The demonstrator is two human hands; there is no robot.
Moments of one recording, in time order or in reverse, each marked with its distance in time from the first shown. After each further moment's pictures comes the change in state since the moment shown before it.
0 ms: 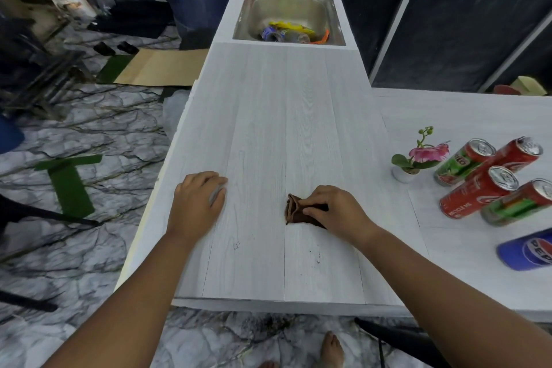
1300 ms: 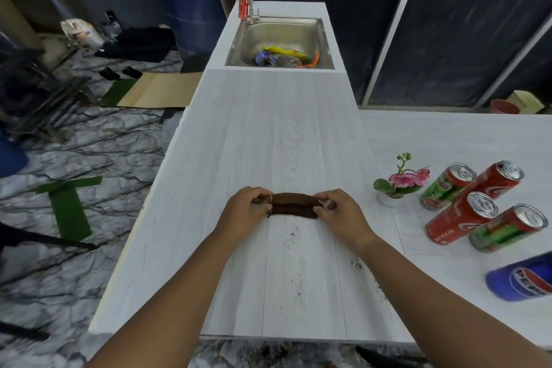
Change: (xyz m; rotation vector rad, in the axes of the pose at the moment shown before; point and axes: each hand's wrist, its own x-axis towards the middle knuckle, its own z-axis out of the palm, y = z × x) left_hand 0.066 0.130 0.033 -0.493 -0.301 -0.211; right_hand 0.029 0.051 -0.037 0.147 0.192 0.229
